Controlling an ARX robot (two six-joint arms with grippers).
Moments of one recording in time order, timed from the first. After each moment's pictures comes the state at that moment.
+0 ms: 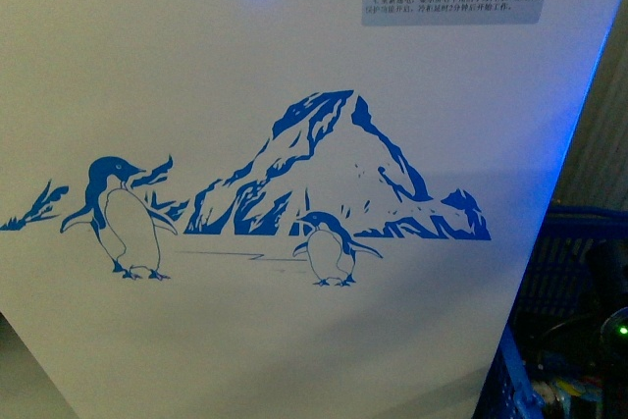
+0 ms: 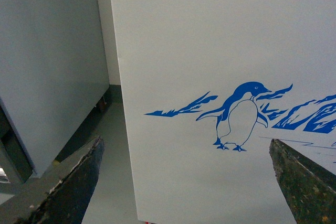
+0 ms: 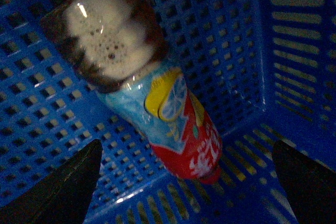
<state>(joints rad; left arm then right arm) 0.00 0.00 0.01 0.00 0.00 0.00 -0.15 2.70 1.42 0.18 0.15 -1.25</state>
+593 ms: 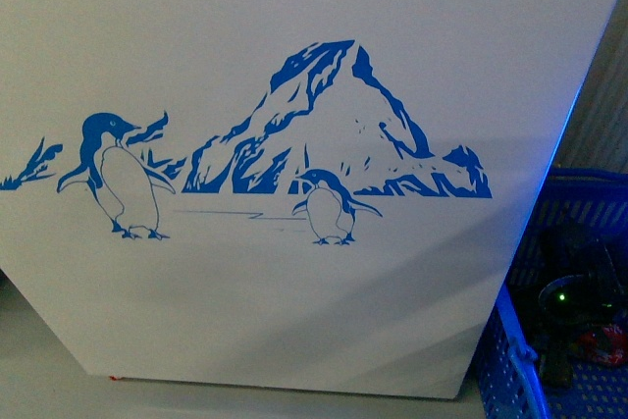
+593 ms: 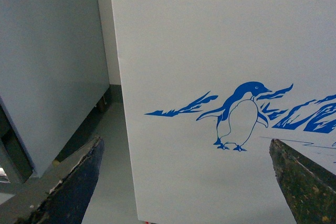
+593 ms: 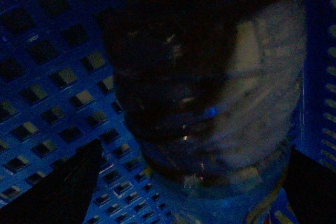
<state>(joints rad) 0.00 0.00 0.01 0.00 0.00 0.00 -0.13 3.06 1.90 0.01 0.14 -1.19</state>
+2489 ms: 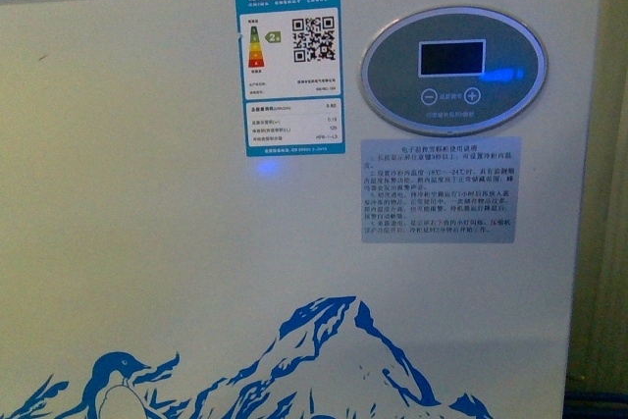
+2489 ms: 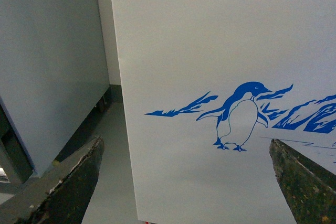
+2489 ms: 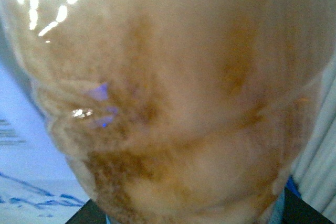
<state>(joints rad) 0.00 0.00 0.01 0.00 0.00 0.00 -0.37 0.74 0.69 -0.06 -0.35 0.10</state>
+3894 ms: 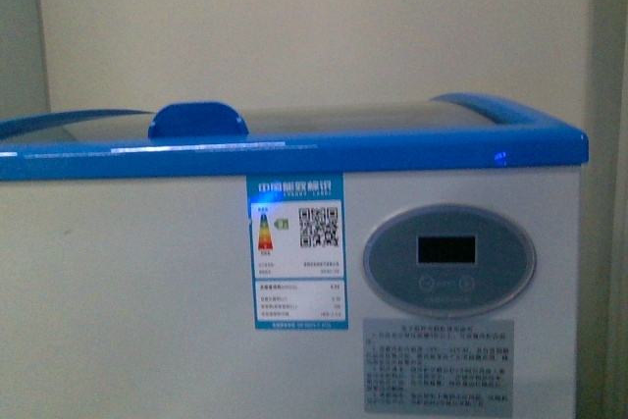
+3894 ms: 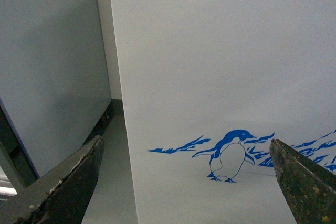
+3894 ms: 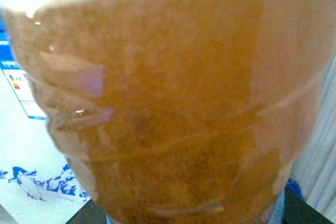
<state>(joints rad) 0.00 0.00 0.01 0.00 0.00 0.00 0.04 0.39 0.56 -0.18 -0.04 0.06</state>
